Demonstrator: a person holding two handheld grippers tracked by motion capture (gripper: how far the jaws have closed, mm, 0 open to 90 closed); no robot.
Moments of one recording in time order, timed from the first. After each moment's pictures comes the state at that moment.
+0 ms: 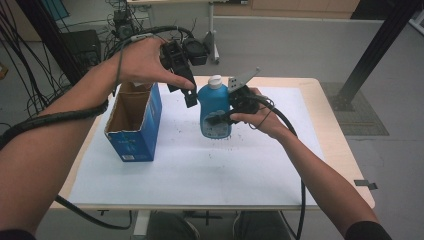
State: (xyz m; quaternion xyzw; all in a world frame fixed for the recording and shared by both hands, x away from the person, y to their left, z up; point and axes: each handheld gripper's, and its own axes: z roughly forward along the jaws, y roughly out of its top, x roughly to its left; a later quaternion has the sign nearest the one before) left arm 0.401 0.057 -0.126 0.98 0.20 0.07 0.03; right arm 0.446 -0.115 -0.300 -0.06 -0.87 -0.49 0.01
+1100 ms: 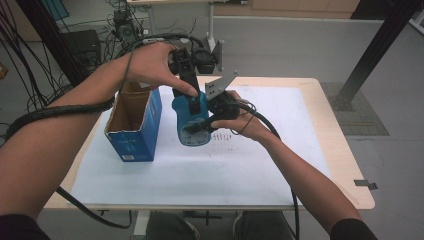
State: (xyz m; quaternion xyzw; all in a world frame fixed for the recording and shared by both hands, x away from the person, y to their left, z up) left arm 0.402 0.042 -0.142 0.99 0.15 0.03 0.02; right arm 0.420 -0.065 -0.289 0.02 -0.86 -0.51 0.03
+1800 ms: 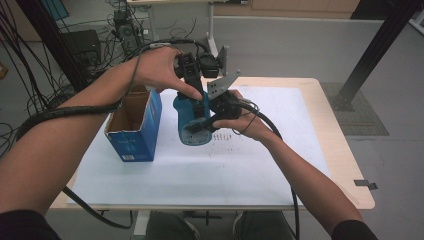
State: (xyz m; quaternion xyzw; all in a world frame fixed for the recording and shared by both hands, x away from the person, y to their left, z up) left arm 0.404 0.034 -0.151 0.99 0.14 0.02 0.02; right arm 0.416 -0.069 -0.284 0.02 -0.85 -0.52 0.04
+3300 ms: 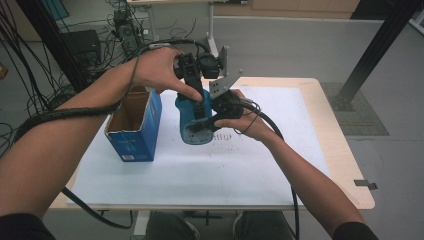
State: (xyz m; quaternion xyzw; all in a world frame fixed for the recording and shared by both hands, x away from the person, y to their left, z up) left arm 0.399 0.035 -0.150 0.99 0.13 0.02 0.02; right arm 0.417 -0.073 -0.284 0.02 -0.85 -0.52 0.02
